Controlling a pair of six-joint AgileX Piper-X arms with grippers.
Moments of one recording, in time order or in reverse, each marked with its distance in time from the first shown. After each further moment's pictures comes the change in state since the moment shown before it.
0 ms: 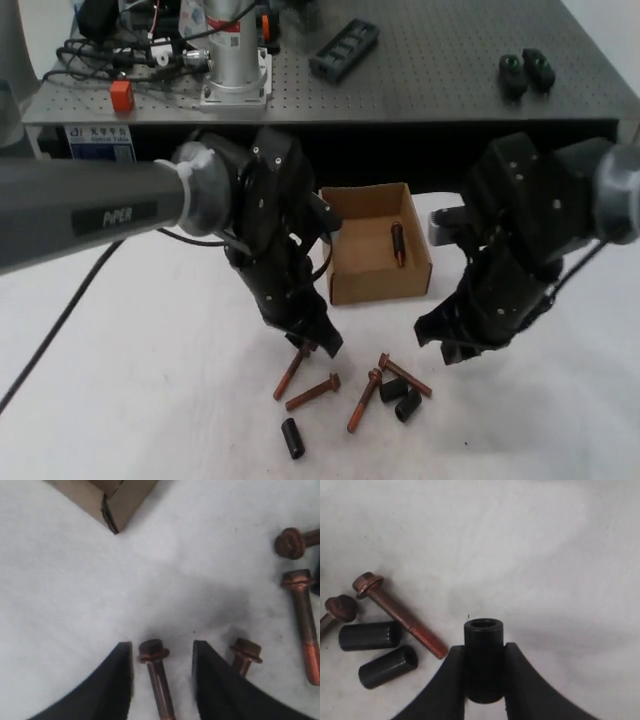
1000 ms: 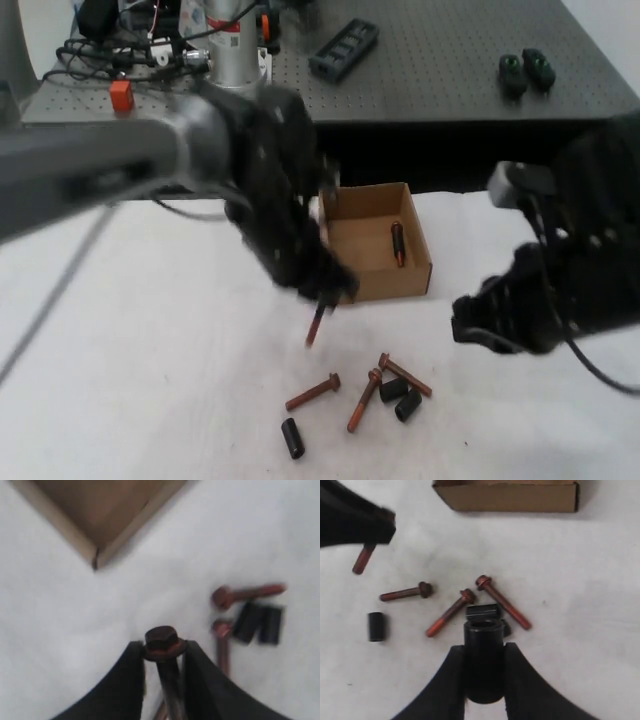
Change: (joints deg) left arm 0.9 -5.4 -4.1 1.5 8.4 -10.0; right arm 0.0 -30.0 16.8 -8.6 -11.8 6.2
